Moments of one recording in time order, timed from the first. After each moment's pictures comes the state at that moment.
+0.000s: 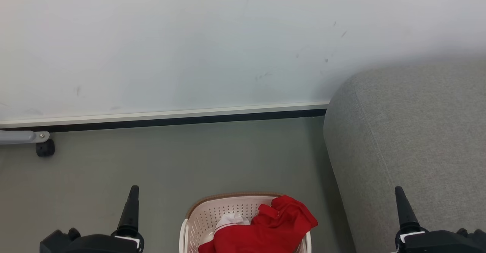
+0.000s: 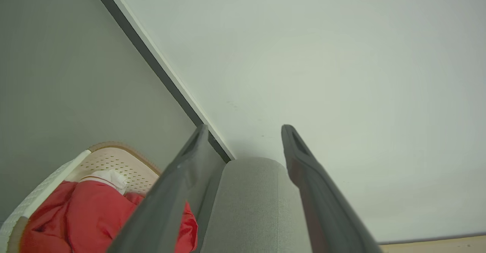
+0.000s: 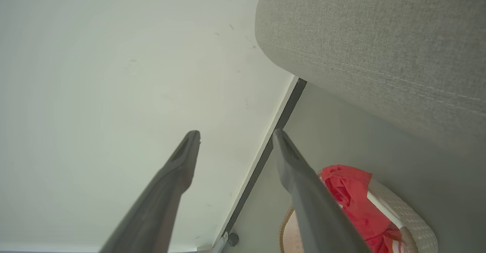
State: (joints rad) left arm -0.04 0.03 -0.02 0.26 -1.31 -0.05 0.00; right arm -0.05 -0.03 -0.01 0.26 1.28 0.05 0.00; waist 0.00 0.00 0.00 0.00
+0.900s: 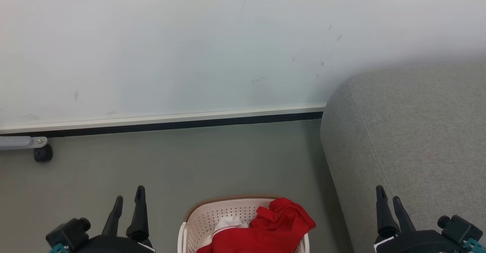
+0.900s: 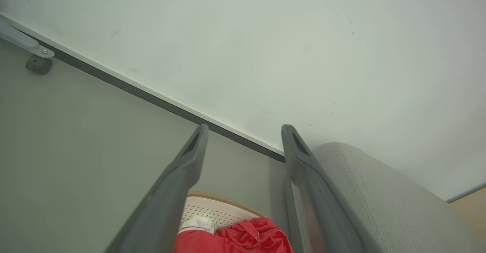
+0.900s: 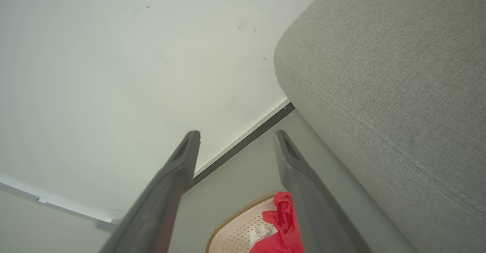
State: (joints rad) left arm -0.03 0.10 -0.12 0.21 -0.83 0.02 -0.10; right arm -0.03 -0.07 0.12 0.22 0.85 -0.02 -0.10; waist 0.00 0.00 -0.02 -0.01
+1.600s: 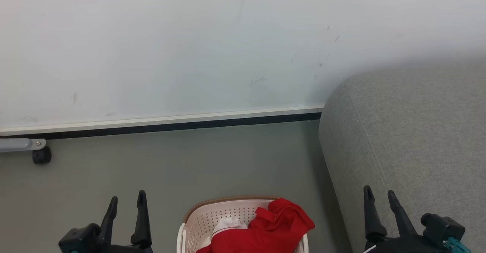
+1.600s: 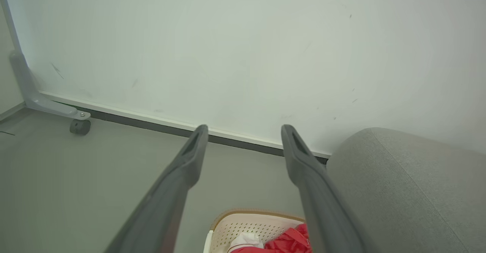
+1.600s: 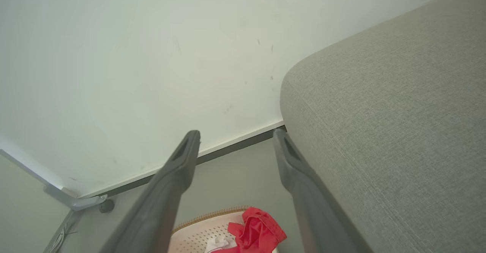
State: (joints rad) left arm 0.01 0.11 -0.14 0.18 -0.52 0.07 -0.18; right arm -0.02 -0.10 0.21 0.20 0.55 -0.06 -0.18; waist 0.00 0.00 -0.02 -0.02
